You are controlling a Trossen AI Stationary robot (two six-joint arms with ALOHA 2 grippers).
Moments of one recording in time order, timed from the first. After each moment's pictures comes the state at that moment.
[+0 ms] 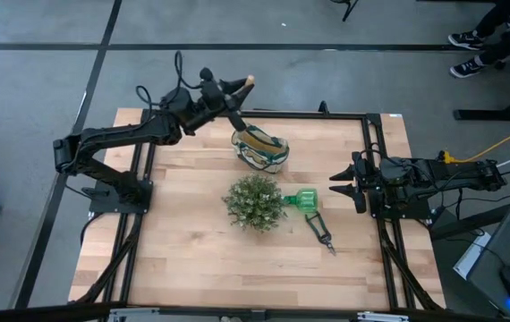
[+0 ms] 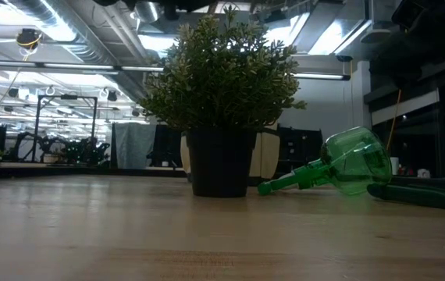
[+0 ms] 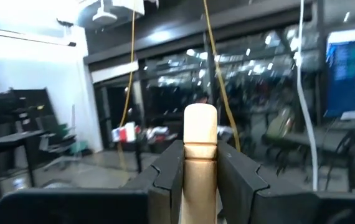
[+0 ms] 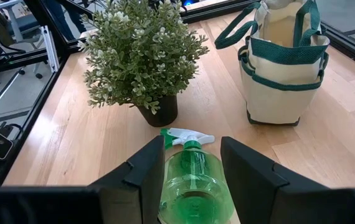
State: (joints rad) left arm 0.39 1.35 1.08 0.57 -0.18 0.14; right arm 0.13 0.39 0.43 -0.45 0.13 0.29
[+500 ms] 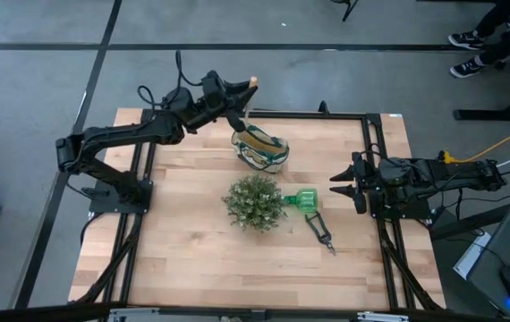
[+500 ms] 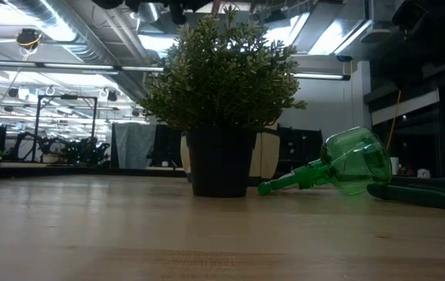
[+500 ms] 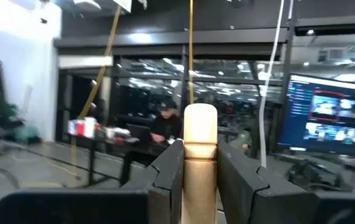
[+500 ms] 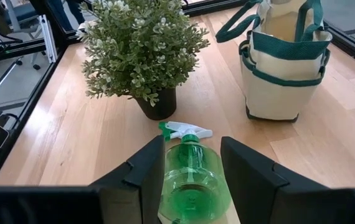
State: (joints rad) left arm 0.40 1.38 1.08 0.63 -0.07 -0.10; right arm 0.13 0.39 0.43 -0.47 0.12 0.26
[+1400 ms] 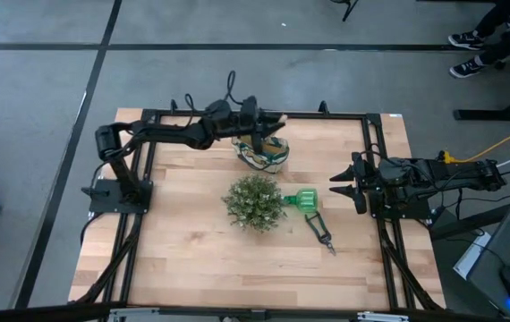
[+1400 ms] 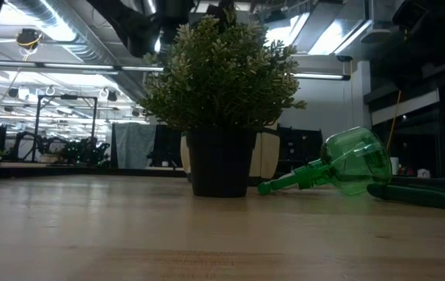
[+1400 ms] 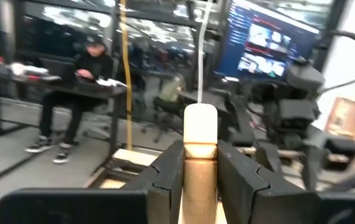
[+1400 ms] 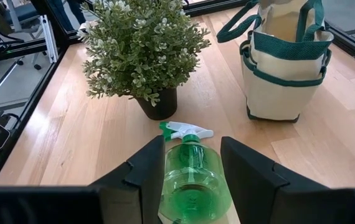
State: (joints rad) left arm 0.41 1.74 1.08 0.79 0.27 -0.20; right arm 0.13 0.39 0.43 -0.47 0.12 0.26
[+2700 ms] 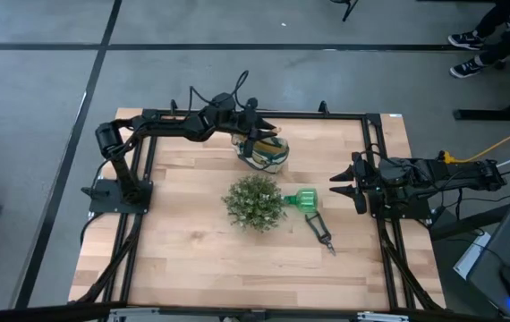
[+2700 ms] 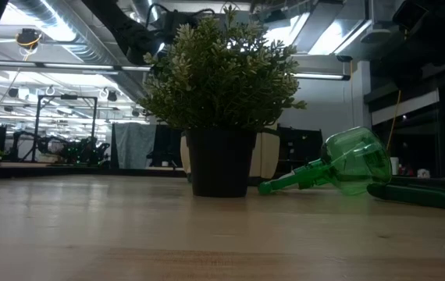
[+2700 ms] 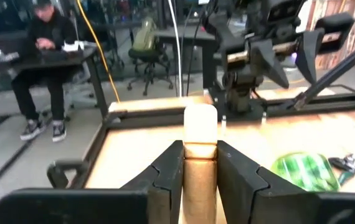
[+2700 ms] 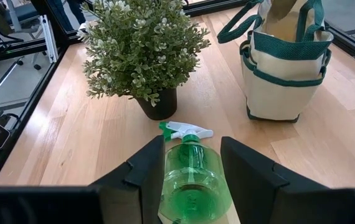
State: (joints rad) left arm 0.51 1.75 1.08 0.52 0.53 0.15; right arm 0.13 0.39 0.43 -0.47 0.12 0.26
